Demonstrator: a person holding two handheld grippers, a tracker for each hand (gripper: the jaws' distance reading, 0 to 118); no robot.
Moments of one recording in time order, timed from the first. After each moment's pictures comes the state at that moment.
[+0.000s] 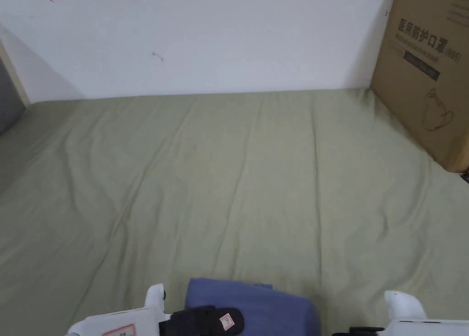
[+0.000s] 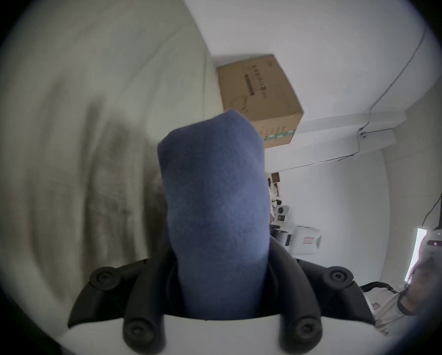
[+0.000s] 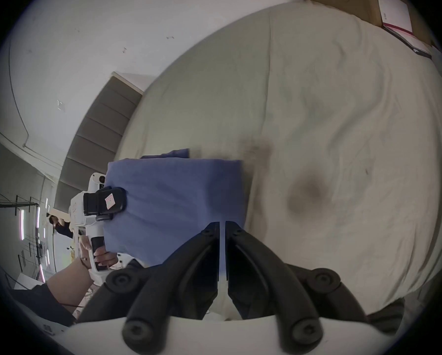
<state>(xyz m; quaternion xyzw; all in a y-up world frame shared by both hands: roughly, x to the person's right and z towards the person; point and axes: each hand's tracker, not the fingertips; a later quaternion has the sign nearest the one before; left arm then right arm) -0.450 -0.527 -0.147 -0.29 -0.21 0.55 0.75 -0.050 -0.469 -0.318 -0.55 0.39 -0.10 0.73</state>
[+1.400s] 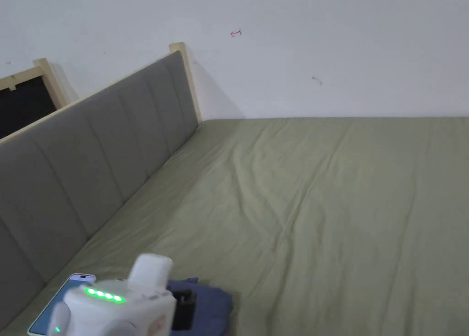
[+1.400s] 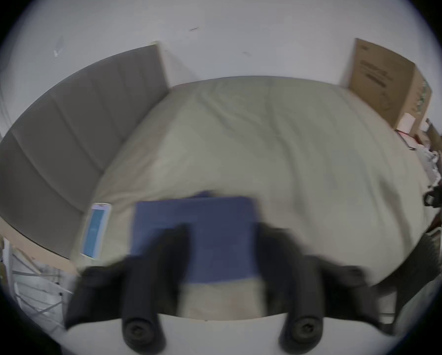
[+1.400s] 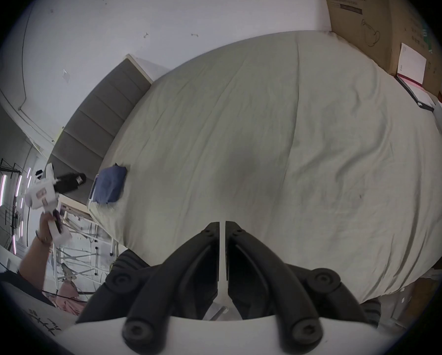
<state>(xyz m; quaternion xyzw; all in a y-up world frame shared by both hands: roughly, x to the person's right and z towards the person) -0.539 -0.400 0.009 -0.39 0.26 0.09 0.88 -0.085 -0.420 -0.286 -0.51 0.40 -0.01 0.76</state>
